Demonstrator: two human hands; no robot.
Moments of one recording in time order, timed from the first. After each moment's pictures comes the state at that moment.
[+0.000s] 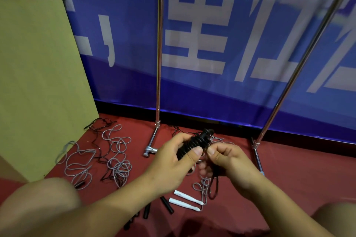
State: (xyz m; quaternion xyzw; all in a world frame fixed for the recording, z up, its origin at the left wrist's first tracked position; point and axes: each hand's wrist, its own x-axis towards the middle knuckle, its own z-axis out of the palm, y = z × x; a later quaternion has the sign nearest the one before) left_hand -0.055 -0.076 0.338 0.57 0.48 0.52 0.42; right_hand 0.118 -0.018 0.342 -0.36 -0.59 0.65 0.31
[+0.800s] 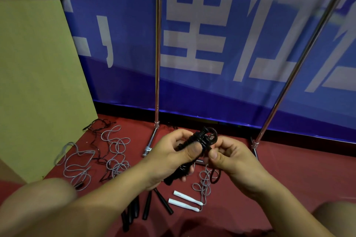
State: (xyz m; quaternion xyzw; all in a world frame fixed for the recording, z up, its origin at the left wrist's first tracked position) left_hand -0.065 -0.070 0.355 0.50 0.43 0.49 0.57; right_hand 0.127 -0.012 0.340 -0.27 -0.62 0.64 0.37
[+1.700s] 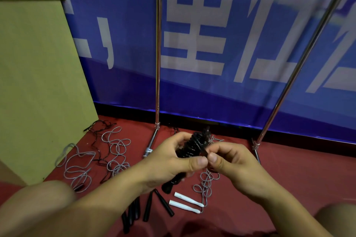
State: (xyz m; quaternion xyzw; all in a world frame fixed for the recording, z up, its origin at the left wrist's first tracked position) left_hand -0.070 -0.072 0.359 0.53 0.44 0.44 0.57; right_hand 0.127 -0.022 0.354 -0.25 -0.70 0.59 0.33
